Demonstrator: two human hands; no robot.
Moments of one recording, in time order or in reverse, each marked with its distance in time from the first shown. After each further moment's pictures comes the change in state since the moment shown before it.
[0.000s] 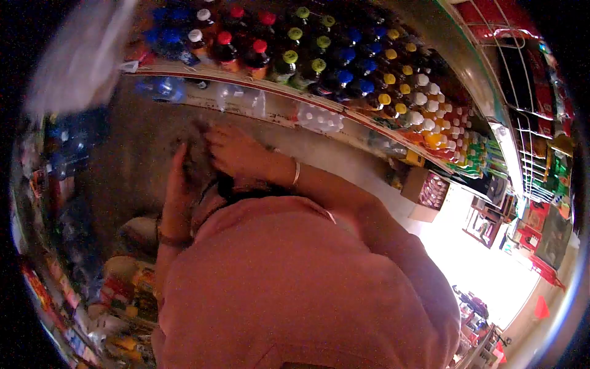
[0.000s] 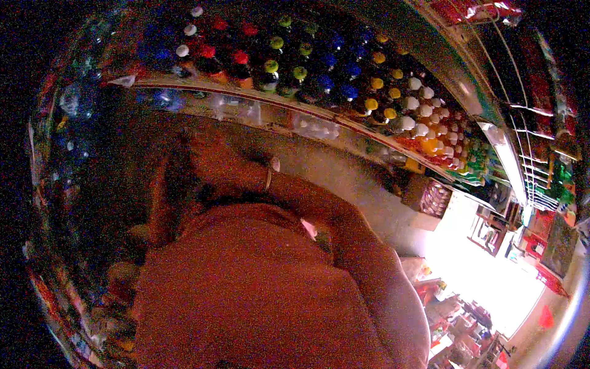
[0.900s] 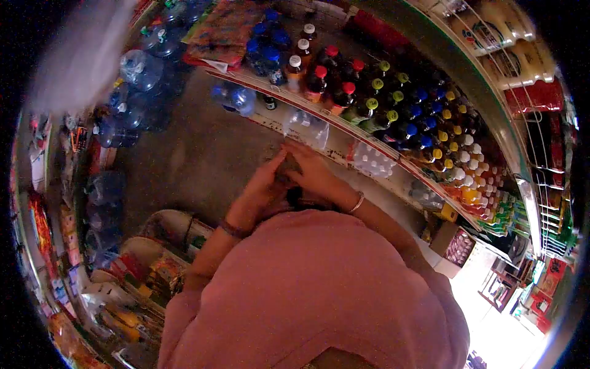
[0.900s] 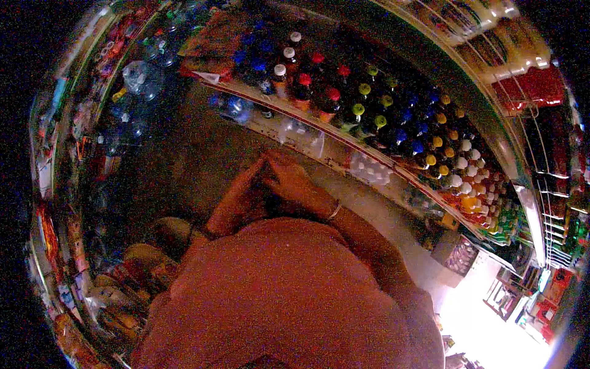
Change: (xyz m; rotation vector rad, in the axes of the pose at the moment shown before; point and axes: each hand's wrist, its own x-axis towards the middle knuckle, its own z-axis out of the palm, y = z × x) left_hand -0.030 0.019 0.011 0.373 -0.275 0.257; right_hand 0.025 -0.020 0.018 0.212 -0.043 0.277
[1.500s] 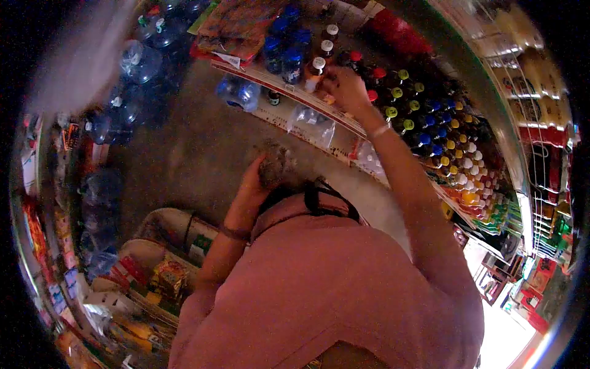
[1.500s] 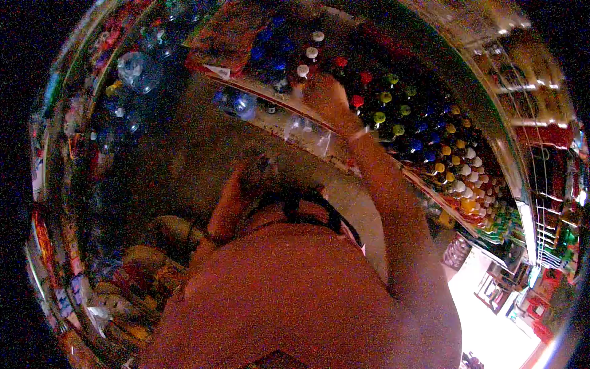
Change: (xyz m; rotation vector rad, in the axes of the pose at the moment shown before) left_hand 0.034 -0.045 -0.137 -0.599 0.177 -0.274; right_hand 0.163 0.062 -0.073 -0.446 0.136 0.121
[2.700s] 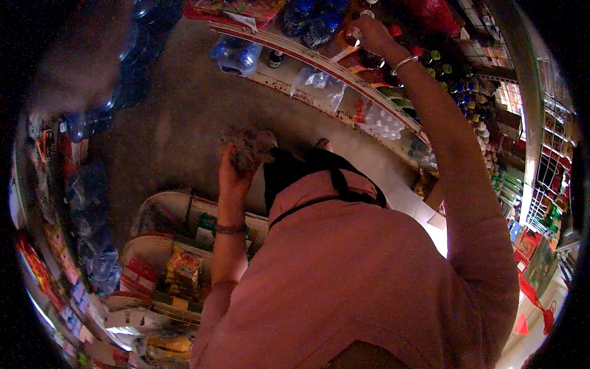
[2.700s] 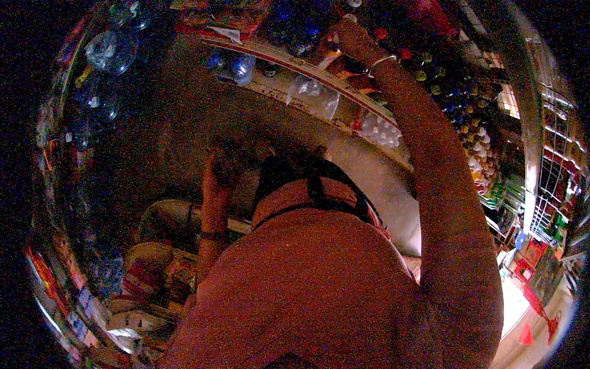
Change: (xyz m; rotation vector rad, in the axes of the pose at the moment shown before) left_hand -0.022 0.096 -0.097 -0.228 0.273 0.056; right_hand 0.104 0.056 0.067 -0.218 -0.159 -0.133
